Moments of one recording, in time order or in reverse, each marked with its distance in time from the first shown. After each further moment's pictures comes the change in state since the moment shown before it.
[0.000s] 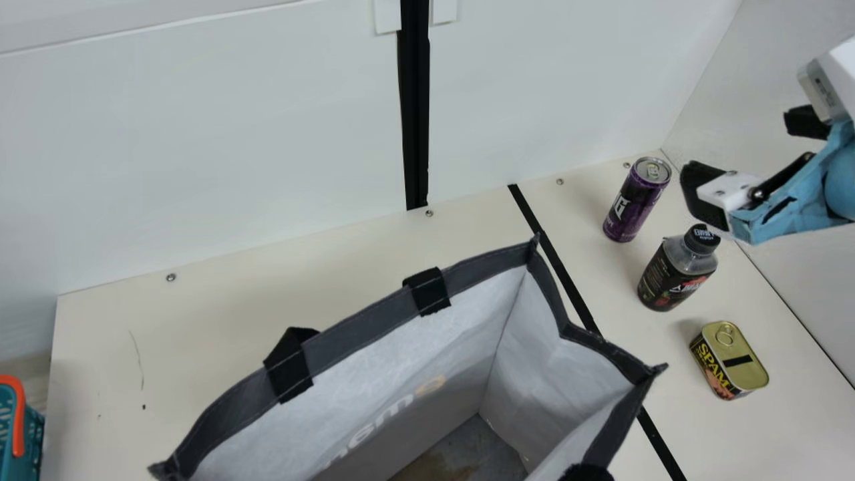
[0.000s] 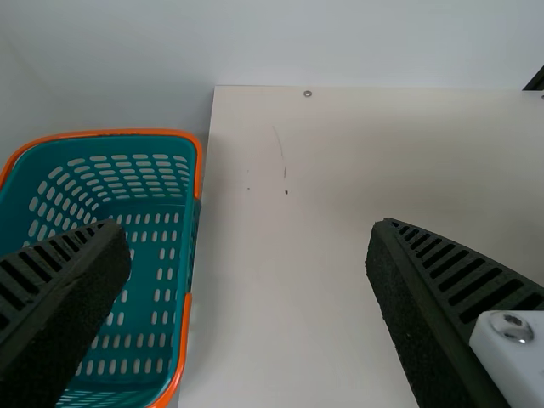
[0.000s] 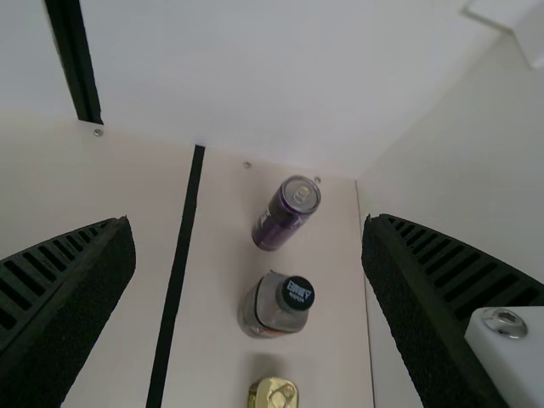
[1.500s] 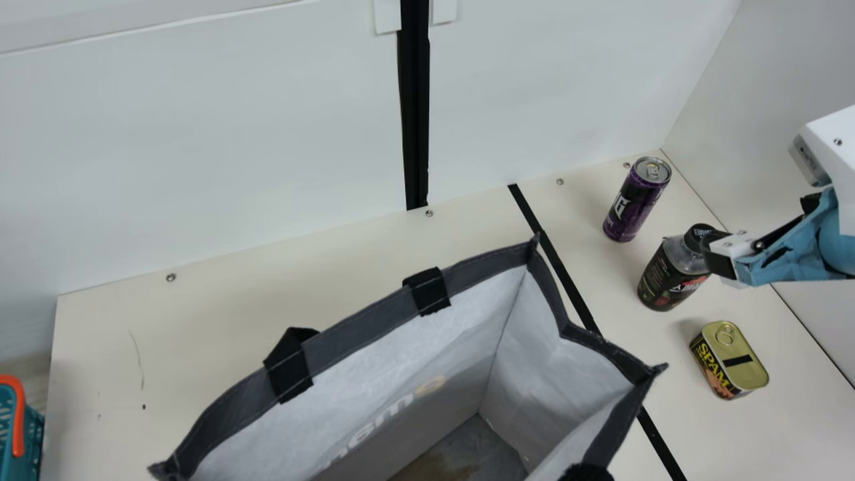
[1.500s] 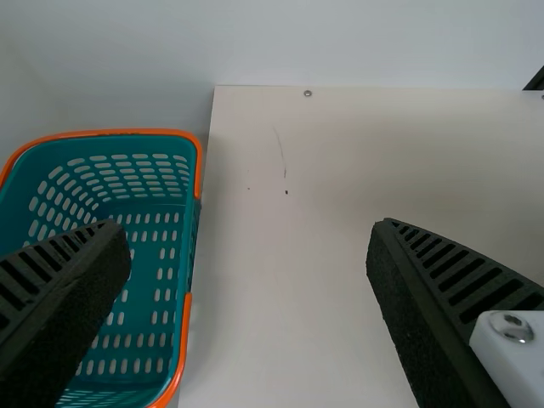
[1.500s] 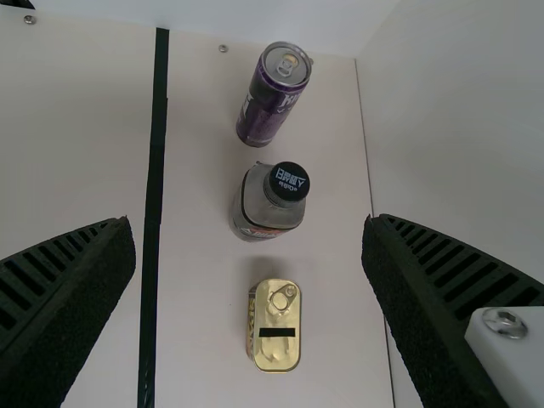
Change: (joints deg) left arm 0.0 0.0 0.0 0.0 0.0 0.0; right arm -1.9 -0.4 9.3 -9.9 0.1 3.7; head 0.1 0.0
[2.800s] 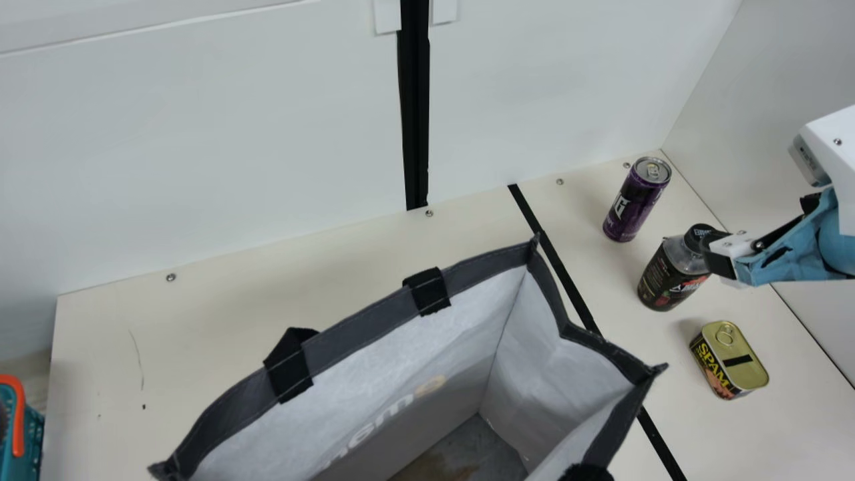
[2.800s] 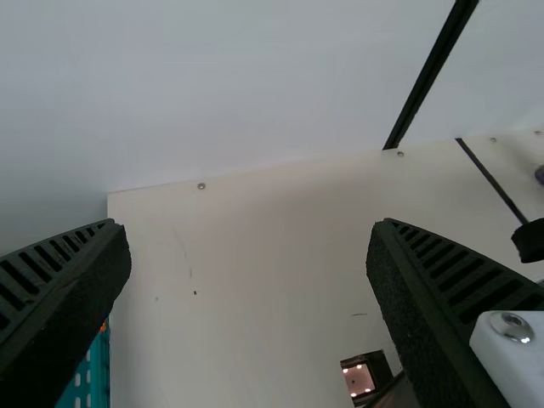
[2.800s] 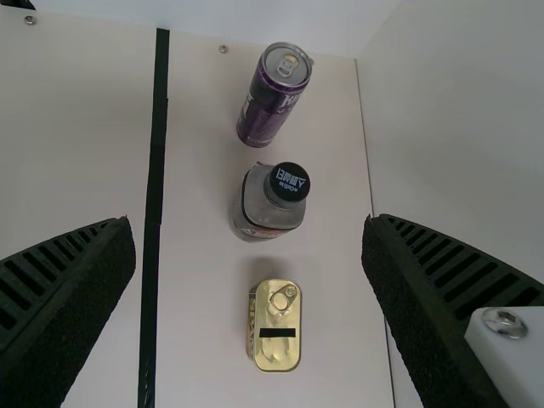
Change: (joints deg) left arm -2.9 17.8 -22.9 -15.7 -0.7 9.1; right arm 0.0 0.0 0.0 0.1 0.0 0.0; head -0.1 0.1
